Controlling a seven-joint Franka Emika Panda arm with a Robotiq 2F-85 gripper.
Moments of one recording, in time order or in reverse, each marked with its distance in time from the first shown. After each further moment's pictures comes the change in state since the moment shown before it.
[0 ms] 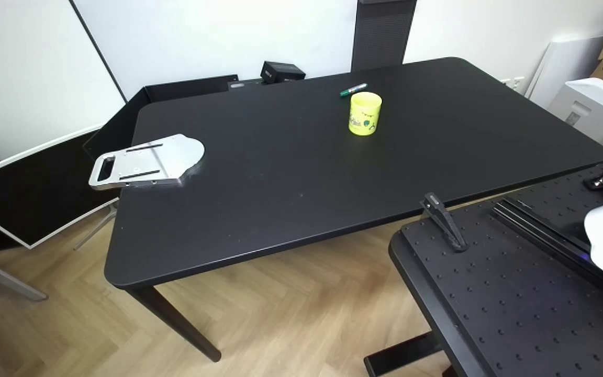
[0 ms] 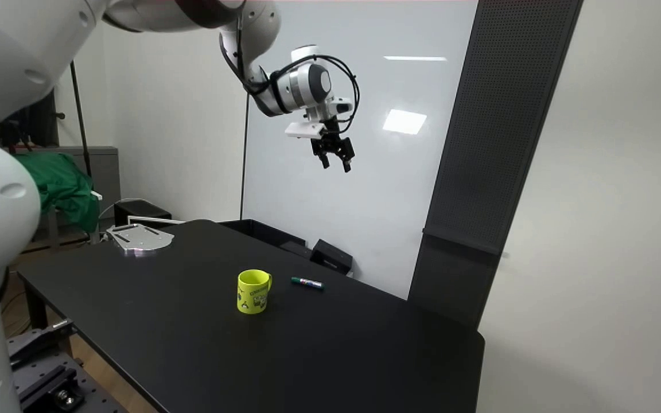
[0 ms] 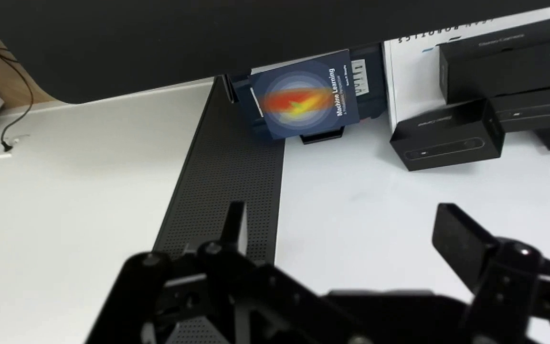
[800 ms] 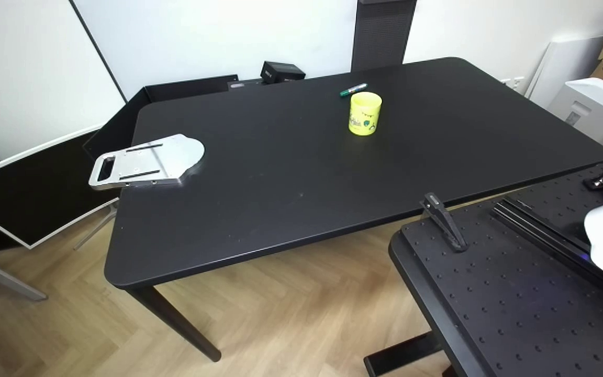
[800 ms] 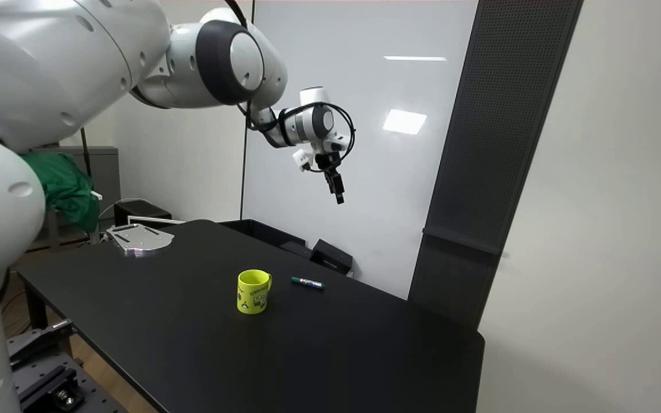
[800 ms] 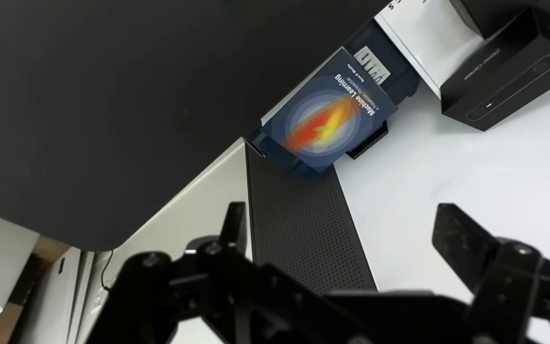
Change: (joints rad) arm 0.030 0.318 -0.075 0.322 0.136 -0.086 0.481
